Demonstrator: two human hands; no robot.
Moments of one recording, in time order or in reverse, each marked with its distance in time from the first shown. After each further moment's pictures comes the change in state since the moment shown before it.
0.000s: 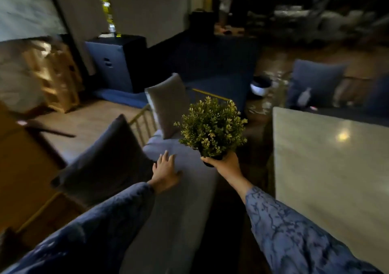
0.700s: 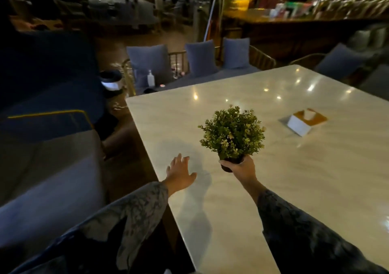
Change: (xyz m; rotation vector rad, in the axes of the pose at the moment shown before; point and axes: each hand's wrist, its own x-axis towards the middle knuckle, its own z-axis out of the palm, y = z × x) left_hand -0.067 0.367 0.158 0.078 -0.456 0.783; right_hand -0.174 0.130 -0.348 -0.097 0.971 0.344
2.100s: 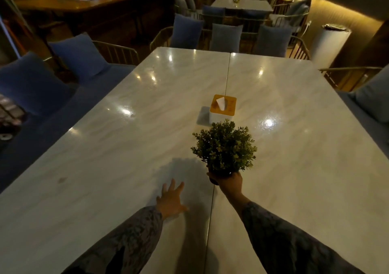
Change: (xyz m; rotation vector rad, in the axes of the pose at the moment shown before) left_hand 0.398 0.140 0.069 0.480 -0.594 0.652; right_hand 0.254 0.061 -0.004 0.191 0.744 0.431
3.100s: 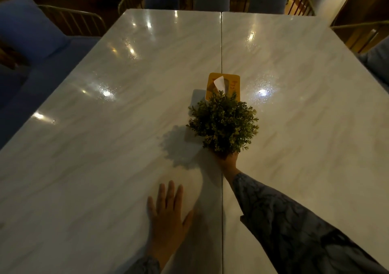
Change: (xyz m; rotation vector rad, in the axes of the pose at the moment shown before) left_hand 0.108 -0.016 0.041 0.224 0.398 0.118; right_hand 0.193 0.046 0.089 0.072 0.160 -0.251
